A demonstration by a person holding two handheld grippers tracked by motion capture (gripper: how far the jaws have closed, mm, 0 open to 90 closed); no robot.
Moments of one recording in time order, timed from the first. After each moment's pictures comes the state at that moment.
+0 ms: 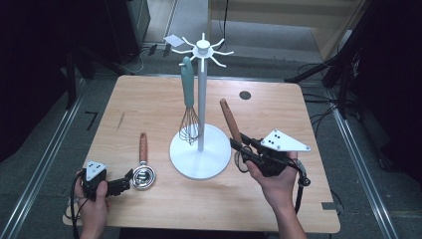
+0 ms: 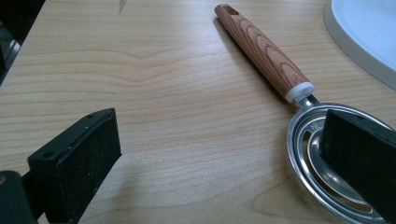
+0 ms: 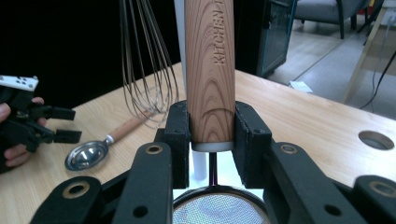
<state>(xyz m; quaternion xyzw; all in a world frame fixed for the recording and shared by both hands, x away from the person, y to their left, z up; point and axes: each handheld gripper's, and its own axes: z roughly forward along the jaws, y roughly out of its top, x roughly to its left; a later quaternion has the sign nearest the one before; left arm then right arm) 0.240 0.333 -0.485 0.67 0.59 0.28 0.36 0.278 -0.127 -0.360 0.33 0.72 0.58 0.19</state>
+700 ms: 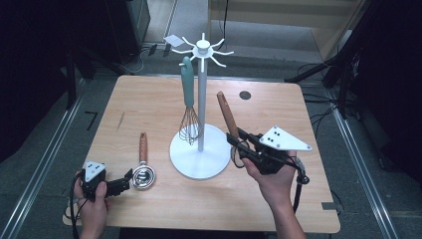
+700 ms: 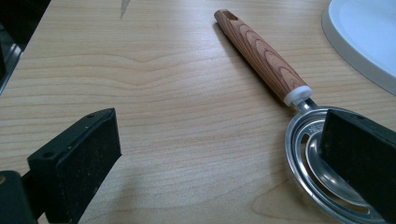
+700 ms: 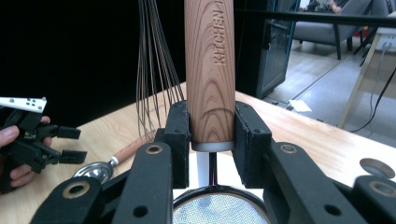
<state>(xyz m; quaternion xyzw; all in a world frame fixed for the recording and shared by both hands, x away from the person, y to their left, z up) 0.239 0.334 -0.484 0.66 0.59 0.28 0.37 0.275 -0.118 -0.342 0.32 0.71 0.60 0.20</state>
